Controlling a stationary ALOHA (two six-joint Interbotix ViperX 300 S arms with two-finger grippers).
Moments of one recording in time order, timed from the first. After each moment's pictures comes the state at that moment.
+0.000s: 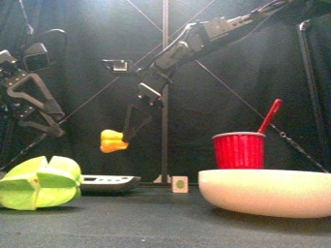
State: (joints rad) left arm -0.33 -0.63 1.35 -1.25 -0.57 0.68; right arm -0.19 0.34 -0.10 -0.28 0.71 -0.14
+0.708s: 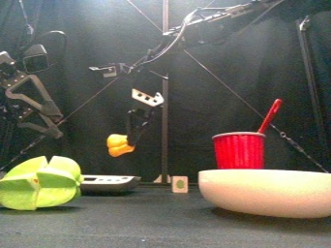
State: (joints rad) left arm -0.33 -0.63 1.36 -1.26 -0.56 0.68; right arm -0.03 0.41 -0.02 -0.76 0.75 0.37
